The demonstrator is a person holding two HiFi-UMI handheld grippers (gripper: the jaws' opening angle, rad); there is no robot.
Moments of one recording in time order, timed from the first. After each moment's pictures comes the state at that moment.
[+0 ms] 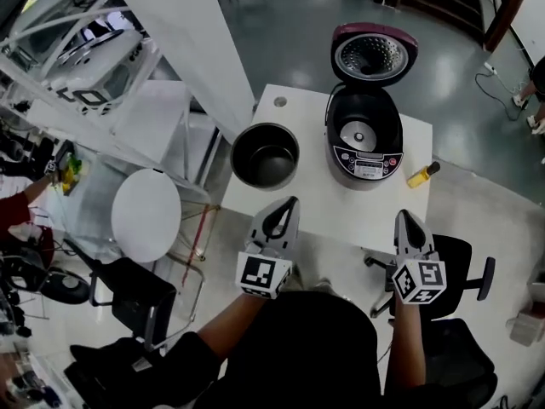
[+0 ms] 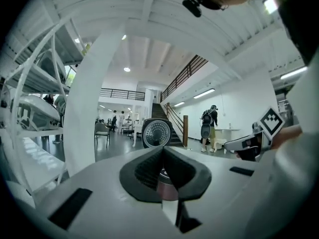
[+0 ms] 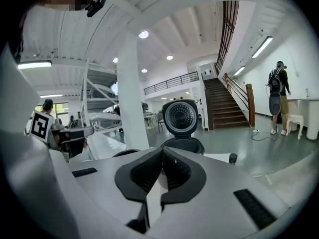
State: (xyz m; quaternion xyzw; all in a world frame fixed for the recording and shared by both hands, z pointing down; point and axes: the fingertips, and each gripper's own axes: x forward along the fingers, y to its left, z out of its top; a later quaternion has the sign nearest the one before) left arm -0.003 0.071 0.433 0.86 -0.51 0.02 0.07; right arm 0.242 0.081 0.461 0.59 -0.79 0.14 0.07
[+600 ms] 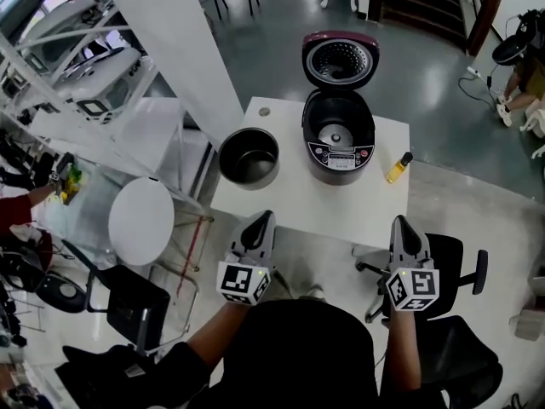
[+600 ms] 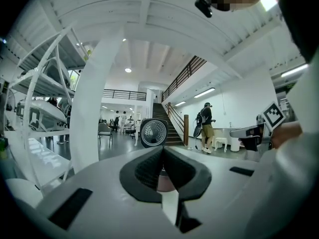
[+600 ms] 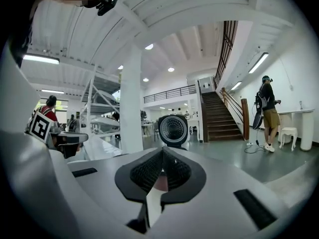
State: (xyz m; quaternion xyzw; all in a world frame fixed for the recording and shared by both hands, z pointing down) left arm 0.012 0.151 0.432 0.85 -0.53 0.03 0.06; right arm 0.303 0.162 0.423 0.61 -0.79 0.08 0.05
